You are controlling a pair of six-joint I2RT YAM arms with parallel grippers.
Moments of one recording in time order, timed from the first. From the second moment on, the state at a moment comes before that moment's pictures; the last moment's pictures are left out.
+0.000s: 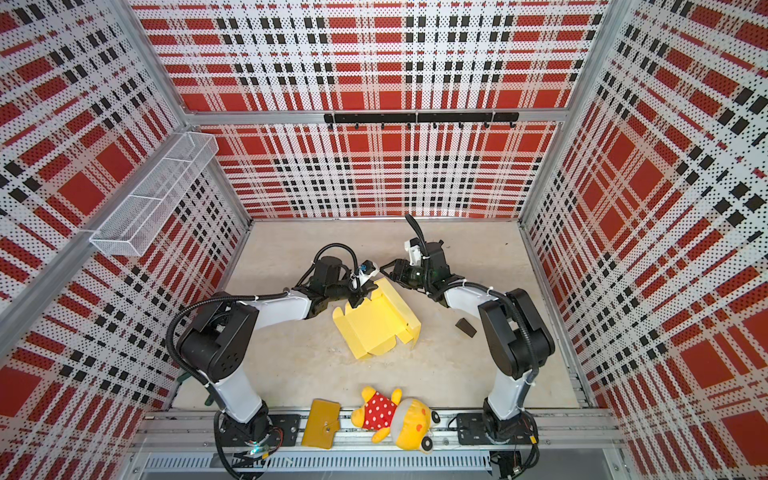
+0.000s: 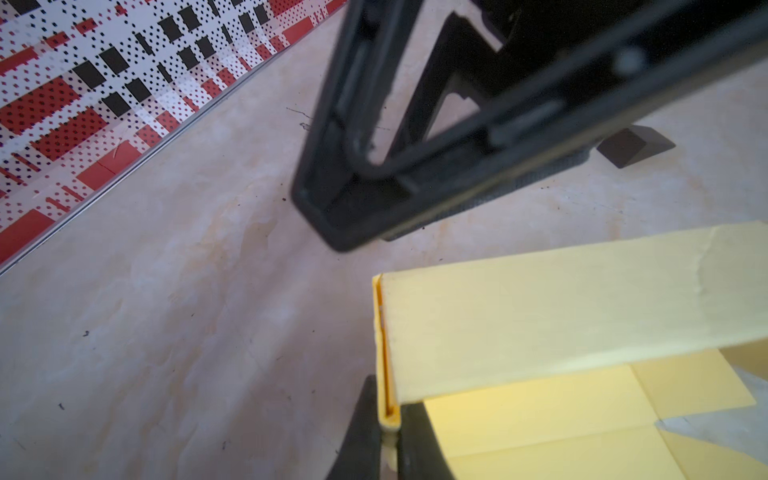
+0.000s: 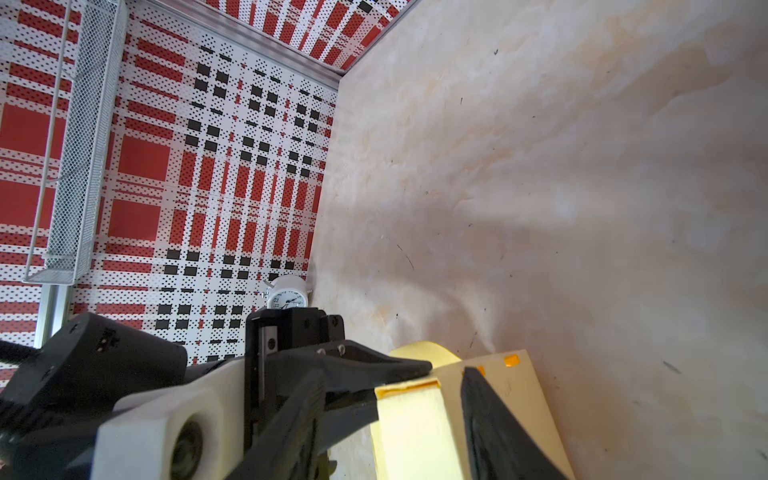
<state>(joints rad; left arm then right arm) -0.49 1.77 0.92 0.28 0.47 0.43 0.43 1.78 1.02 0.28 -0.60 0.83</state>
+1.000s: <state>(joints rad) -0.54 1.84 1.02 0.19 0.38 0.37 0.40 1.92 0.94 0.54 -0.65 0.88</state>
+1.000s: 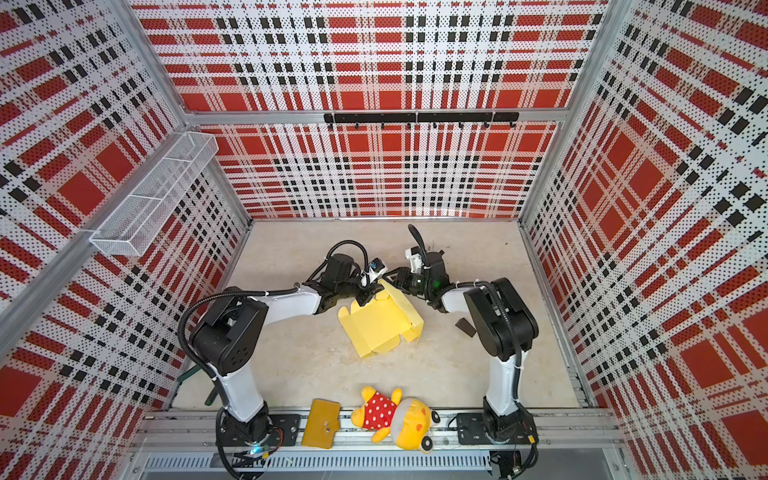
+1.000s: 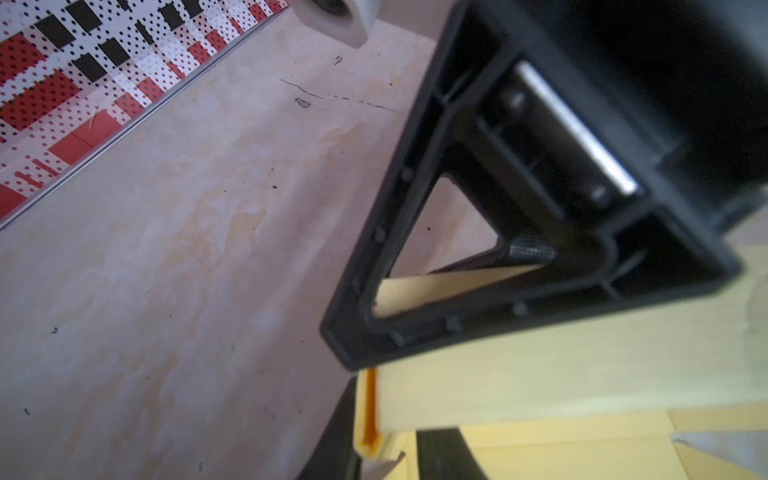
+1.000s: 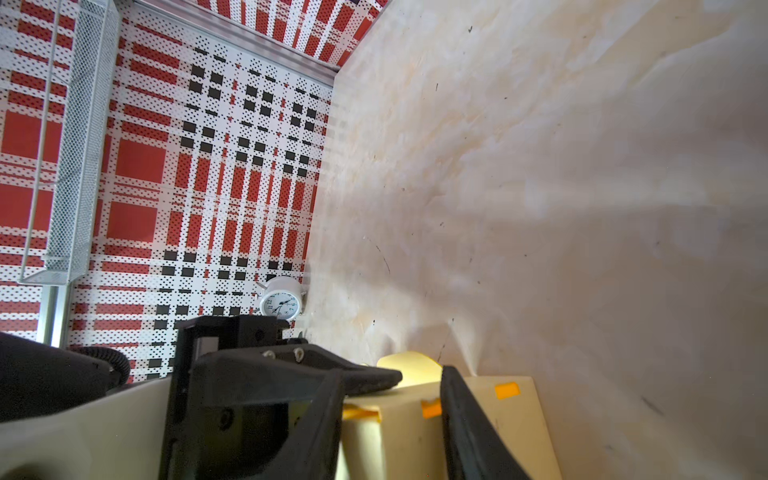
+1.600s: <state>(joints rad) -0.59 1.93 0.94 0.45 0.36 0.20 0.37 1.88 0.87 0.58 -0.68 0.89</state>
